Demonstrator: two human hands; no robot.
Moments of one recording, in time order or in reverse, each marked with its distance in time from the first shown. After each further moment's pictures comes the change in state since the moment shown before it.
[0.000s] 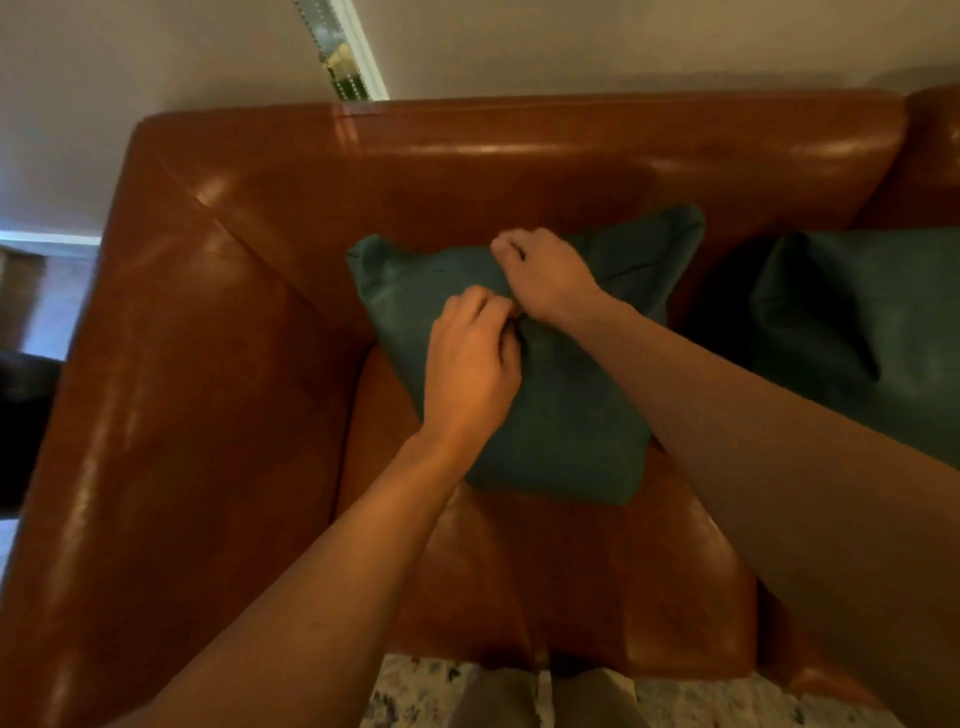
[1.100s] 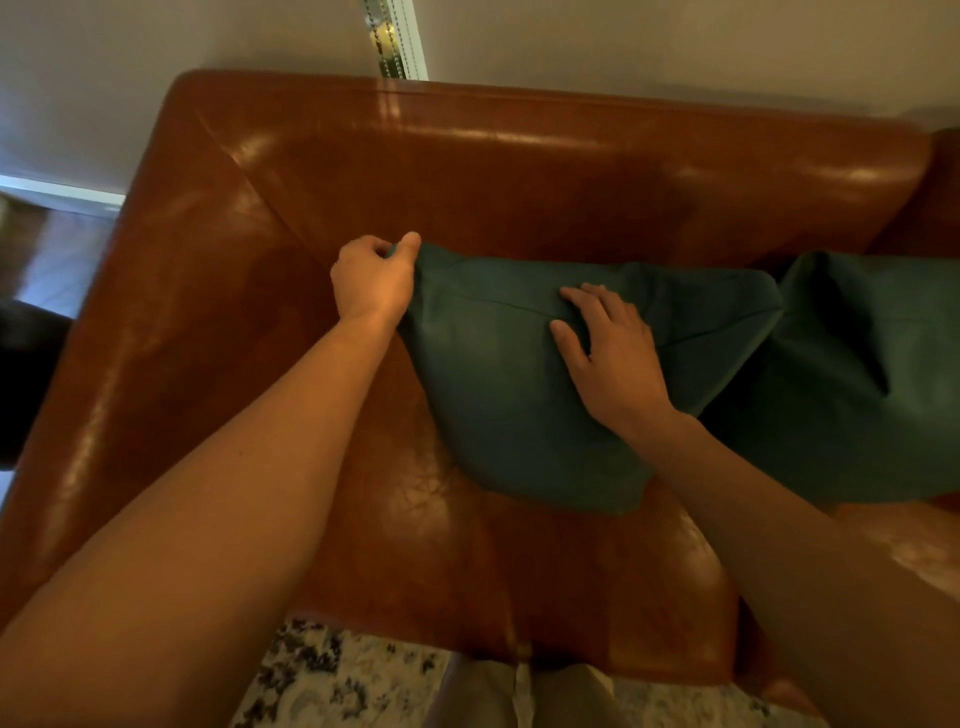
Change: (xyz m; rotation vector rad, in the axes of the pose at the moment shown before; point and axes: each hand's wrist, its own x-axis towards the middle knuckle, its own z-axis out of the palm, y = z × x) left_hand 0.048 -0.086 -0.050 -0.232 0.178 -0.814; right_hand -0.088 0.048 0.028 -0.126 0.176 -0.098
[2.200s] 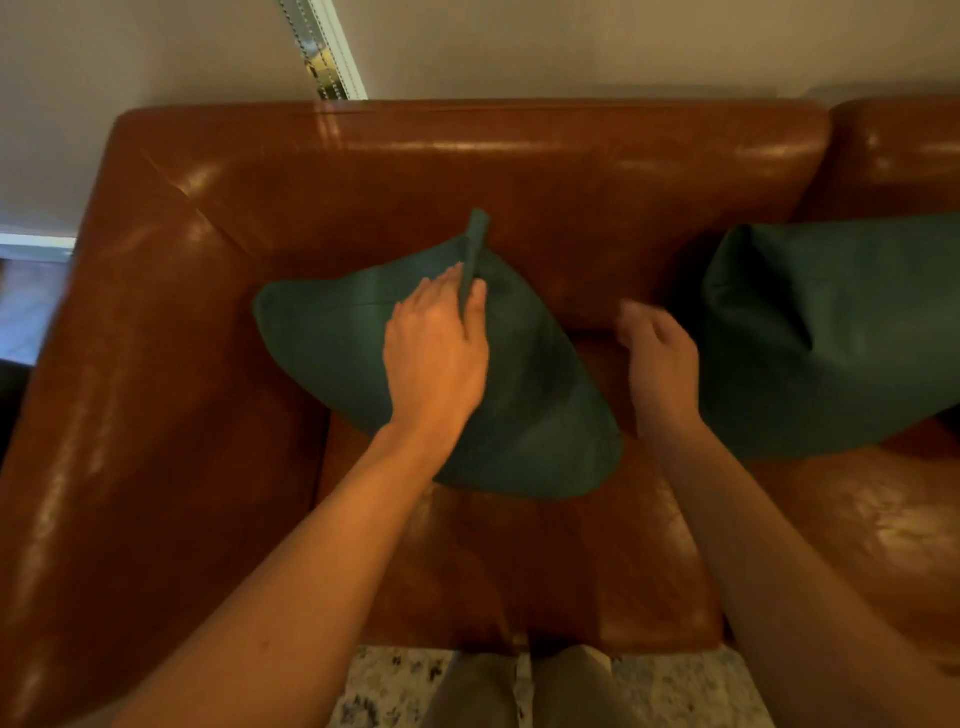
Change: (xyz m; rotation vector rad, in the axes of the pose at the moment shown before) left_hand -0.131 0.026 0.021 0.249 -0.002 0.620; right_hand -0.041 0.027 -0.038 0.900 0.306 0.679
